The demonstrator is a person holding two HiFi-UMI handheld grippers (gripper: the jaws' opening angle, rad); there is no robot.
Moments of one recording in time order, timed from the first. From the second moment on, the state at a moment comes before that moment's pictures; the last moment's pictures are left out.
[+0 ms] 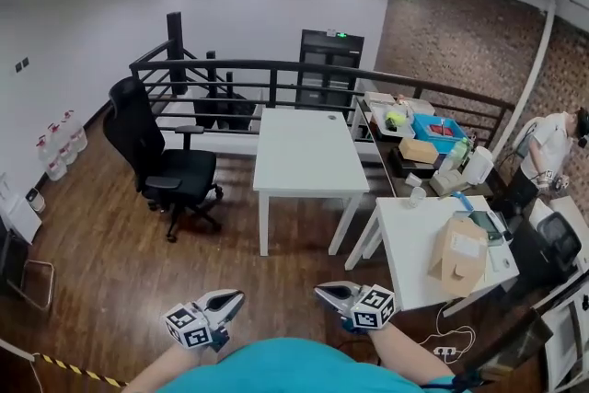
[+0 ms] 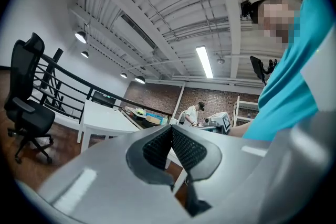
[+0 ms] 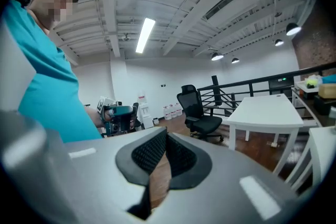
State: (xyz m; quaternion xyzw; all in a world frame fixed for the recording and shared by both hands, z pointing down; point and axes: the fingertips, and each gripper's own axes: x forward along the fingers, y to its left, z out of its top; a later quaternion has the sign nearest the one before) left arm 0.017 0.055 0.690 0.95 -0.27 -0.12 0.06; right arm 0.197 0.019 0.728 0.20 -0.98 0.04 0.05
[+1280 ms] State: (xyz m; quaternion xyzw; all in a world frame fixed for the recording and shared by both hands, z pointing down) left arm -0.007 0.205 0.693 0.97 -0.22 -0.13 0.07; right arm 0.187 0.152 0.712 0.30 -0.95 0.04 0.02
